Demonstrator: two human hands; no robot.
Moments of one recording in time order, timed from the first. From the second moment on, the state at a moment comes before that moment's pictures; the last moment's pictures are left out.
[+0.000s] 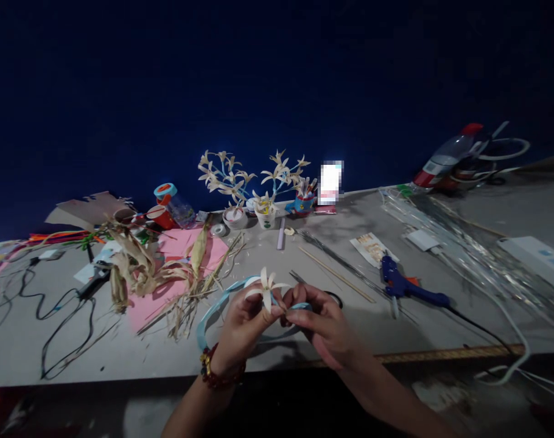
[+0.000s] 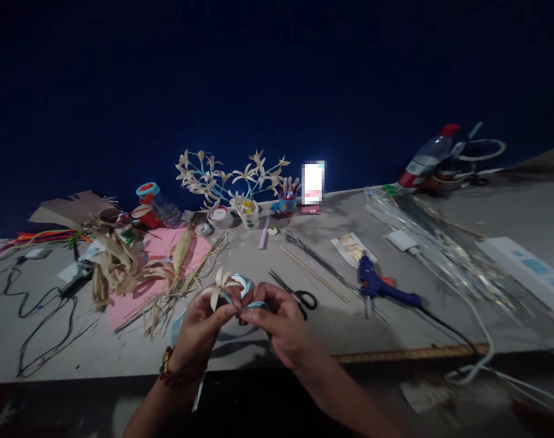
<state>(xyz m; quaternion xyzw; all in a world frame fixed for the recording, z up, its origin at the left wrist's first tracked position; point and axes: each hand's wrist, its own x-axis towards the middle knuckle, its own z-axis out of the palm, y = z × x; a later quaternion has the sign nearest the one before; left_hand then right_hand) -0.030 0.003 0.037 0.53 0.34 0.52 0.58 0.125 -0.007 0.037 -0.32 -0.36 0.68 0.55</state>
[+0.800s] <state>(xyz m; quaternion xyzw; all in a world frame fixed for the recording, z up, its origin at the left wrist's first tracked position) -0.024 0.003 0.031 0.57 0.36 0.56 0.48 0.130 -0.006 0.032 -0.34 -0.49 0.52 0.61</state>
